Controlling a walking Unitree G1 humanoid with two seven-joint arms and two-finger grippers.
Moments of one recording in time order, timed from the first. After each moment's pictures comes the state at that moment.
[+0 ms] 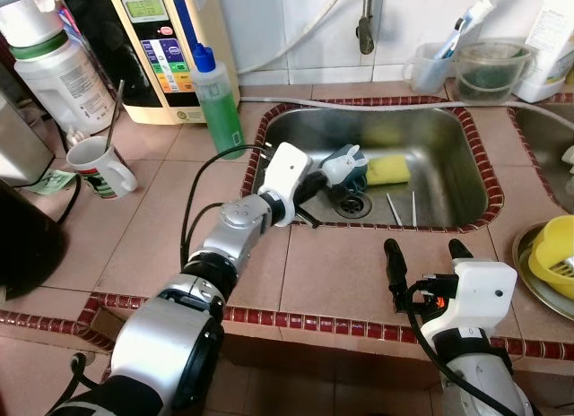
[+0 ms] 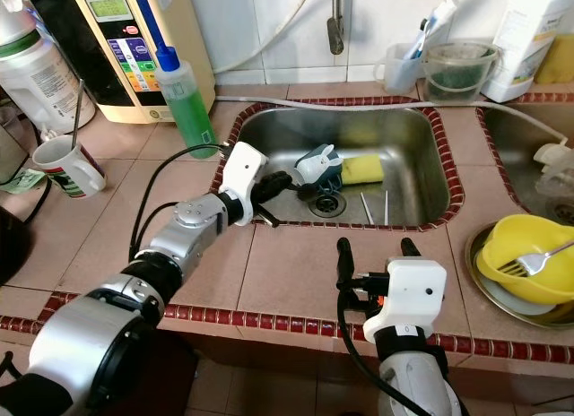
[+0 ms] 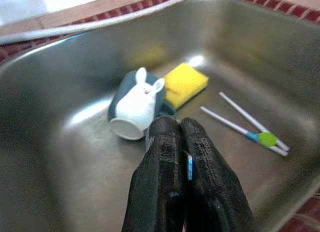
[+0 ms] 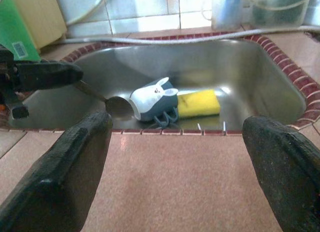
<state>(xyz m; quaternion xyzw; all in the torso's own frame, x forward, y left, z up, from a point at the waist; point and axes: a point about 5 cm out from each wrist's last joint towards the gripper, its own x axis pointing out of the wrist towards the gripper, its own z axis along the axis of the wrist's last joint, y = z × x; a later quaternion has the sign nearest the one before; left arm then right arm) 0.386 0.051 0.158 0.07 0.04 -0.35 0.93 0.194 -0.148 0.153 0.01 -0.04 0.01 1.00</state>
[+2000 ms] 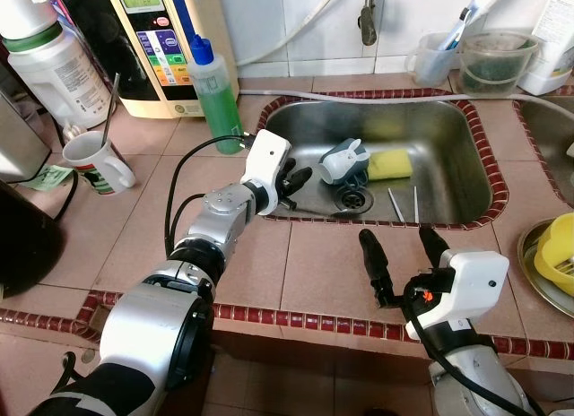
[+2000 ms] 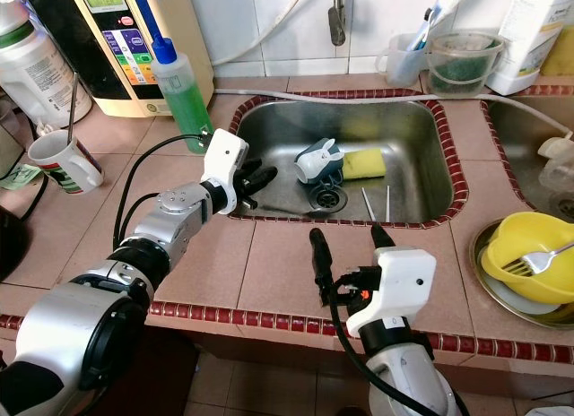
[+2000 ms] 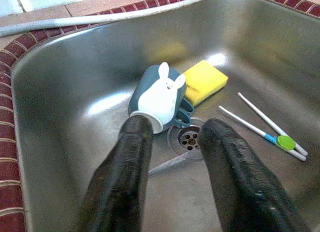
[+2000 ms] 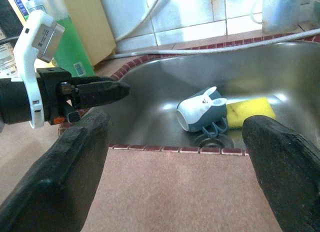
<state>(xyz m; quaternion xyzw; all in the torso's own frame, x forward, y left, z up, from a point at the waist) 0.394 0.065 0.168 0.05 0.04 -0.33 0.94 0.204 -0.132 0.166 0.07 -0.06 0.10 0.99</state>
